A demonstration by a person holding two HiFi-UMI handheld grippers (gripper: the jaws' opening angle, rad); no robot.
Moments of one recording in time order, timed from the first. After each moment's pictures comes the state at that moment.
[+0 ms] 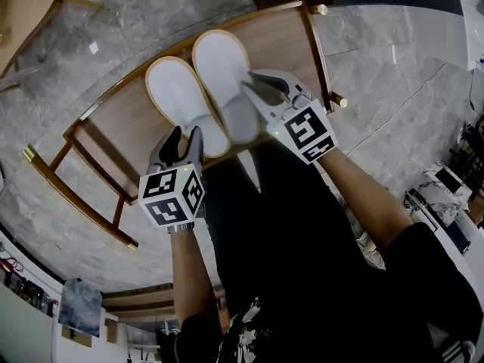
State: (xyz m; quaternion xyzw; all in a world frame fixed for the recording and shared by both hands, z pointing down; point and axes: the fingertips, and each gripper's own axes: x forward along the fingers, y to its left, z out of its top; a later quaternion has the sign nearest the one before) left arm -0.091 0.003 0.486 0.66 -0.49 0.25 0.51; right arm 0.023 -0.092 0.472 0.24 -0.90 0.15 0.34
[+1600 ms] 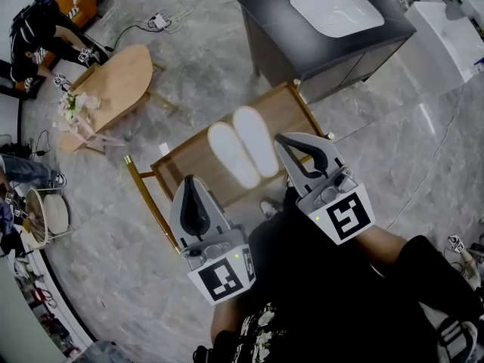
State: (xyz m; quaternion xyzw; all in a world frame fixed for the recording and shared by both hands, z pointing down) left arm -0.114 0.030 0.104 0.70 -0.72 0.04 -0.01; right arm 0.030 -0.014 0.118 0.39 -0.92 -0.03 0.04
